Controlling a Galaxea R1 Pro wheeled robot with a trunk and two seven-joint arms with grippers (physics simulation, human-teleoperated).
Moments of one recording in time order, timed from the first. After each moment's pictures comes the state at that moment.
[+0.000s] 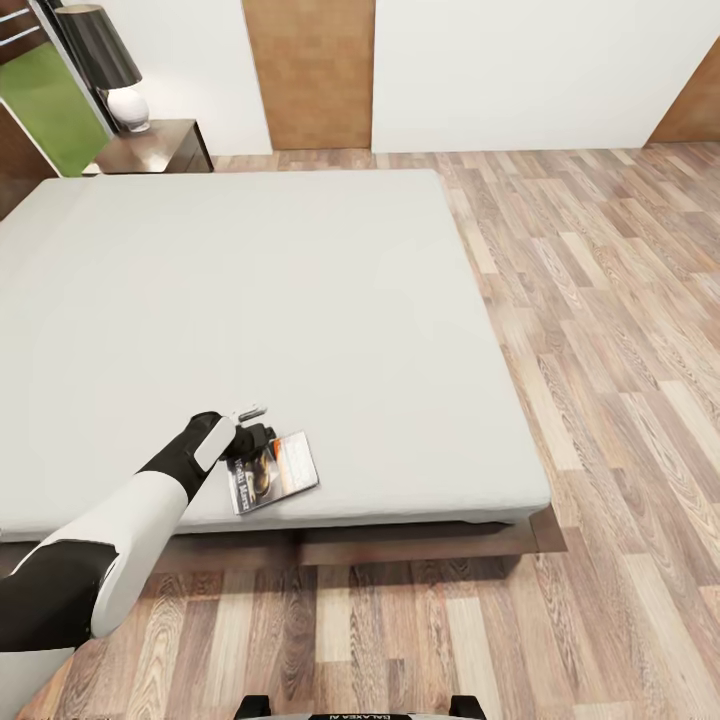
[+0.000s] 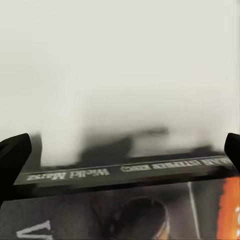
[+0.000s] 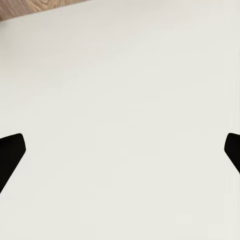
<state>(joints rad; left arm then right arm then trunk) -1.12 0.05 -0.13 -0.43 0.57 0.60 0.23 0.04 -0.21 -0.65 0.02 0.48 0.07 -0.05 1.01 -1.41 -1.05</state>
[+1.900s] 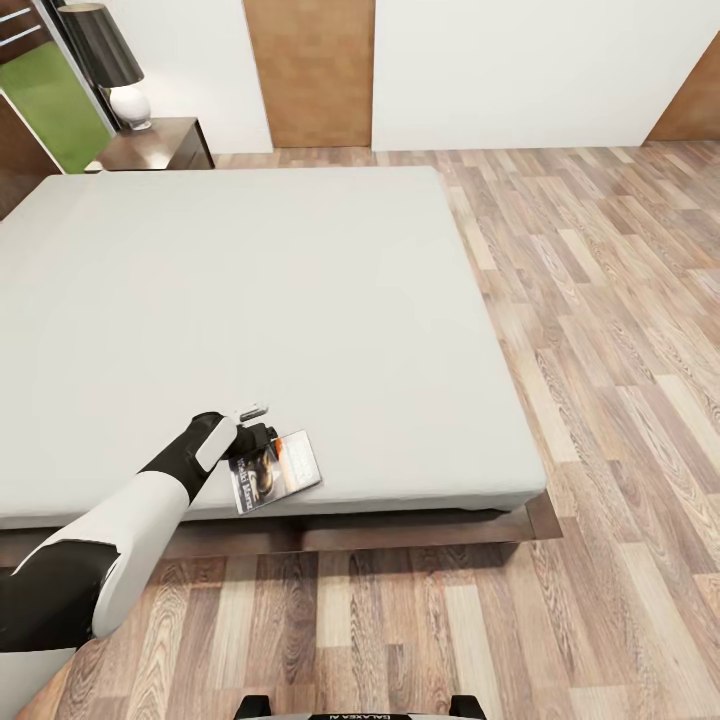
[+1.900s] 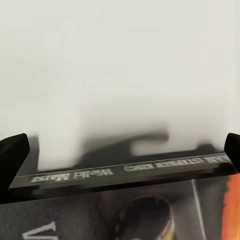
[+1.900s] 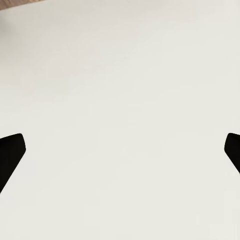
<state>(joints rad) -1.12 0.05 -0.13 -0.42 0.57 0.59 0.23 0.04 -0.21 -0.65 0.03 0.48 0.07 -0.05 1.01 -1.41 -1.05</state>
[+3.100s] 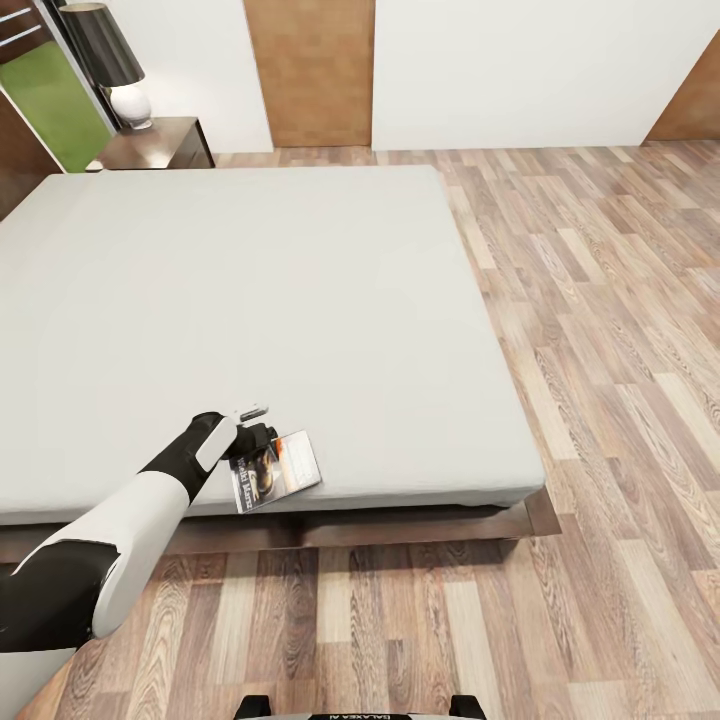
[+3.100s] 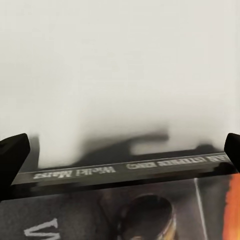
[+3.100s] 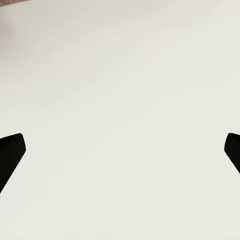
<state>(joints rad) -1.12 0.05 -0.13 -0.42 0.57 0.59 0.23 0.04 -0.21 -0.65 0.03 0.48 0.07 -0.05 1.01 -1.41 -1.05</state>
